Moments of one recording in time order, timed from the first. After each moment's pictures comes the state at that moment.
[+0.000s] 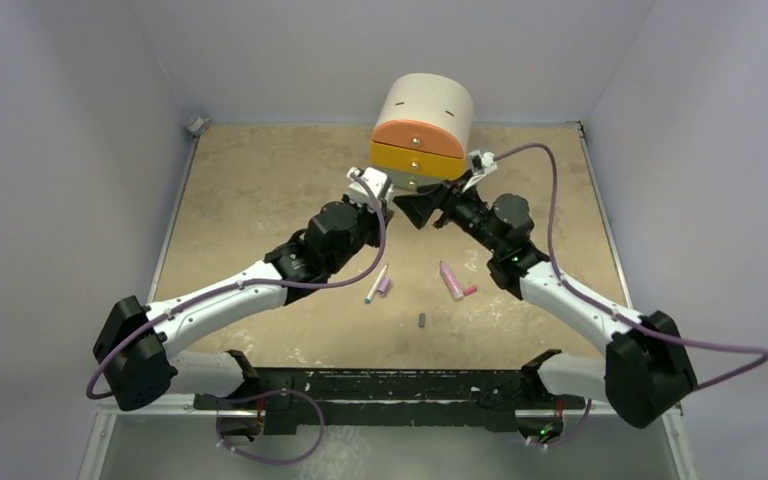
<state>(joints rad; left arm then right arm) -0.90 1.28 0.93 0.14 -0.31 -0.16 0.51 1.25 0.71 0.67 -0.36 0.61</state>
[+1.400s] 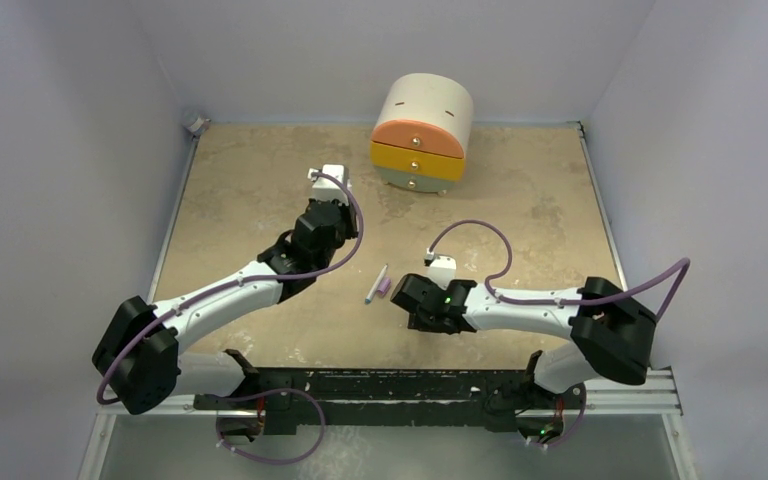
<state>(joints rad) -0.74 1.28 0.80 0.20 -0.48 -0.34 1.10 1.45 0.76 -0.57 0.44 1.14</state>
